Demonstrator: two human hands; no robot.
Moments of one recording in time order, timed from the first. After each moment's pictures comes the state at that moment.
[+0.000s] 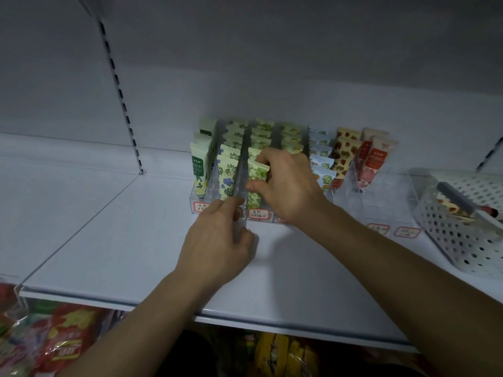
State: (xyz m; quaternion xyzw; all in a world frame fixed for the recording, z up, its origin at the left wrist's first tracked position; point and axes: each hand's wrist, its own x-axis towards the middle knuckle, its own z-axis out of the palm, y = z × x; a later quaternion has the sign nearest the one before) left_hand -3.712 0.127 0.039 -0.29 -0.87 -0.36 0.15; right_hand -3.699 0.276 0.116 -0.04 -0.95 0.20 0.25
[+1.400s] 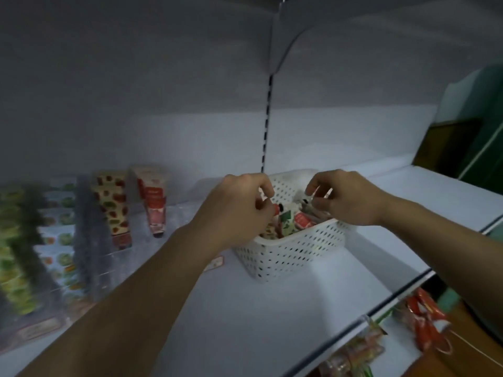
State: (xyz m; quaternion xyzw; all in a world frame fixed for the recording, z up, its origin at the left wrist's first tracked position) left_hand -3.637 0.438 0.131 -0.64 -0.68 -0.35 0.03; right_hand -3.454 0.590 0.150 -0.34 -0.93 0.10 0.13
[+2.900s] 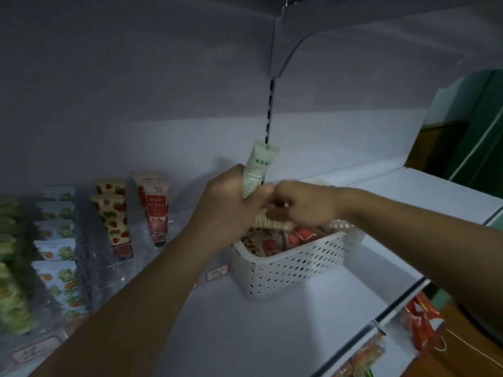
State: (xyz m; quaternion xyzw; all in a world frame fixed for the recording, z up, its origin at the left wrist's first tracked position) left_hand -3.651 0.440 0.130 -0.57 -0.67 -0.48 -0.04; right_hand -3.522 0.568 0.154 -0.19 -0.96 0.20 -0.02
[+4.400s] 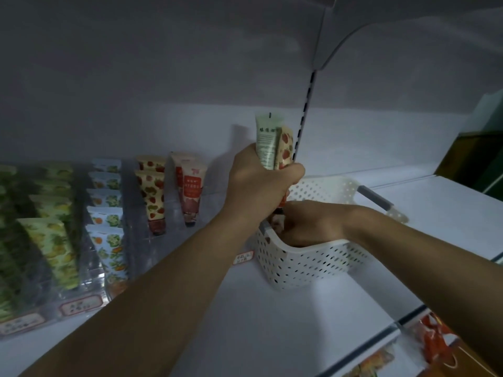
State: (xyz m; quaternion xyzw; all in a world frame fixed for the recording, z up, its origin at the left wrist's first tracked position) left_hand -3.642 0.438 0.142 -0.40 -0.60 -0.67 -0.17; right_hand -3.537 0.514 0.143 -0.24 -0.95 0.17 -0.11
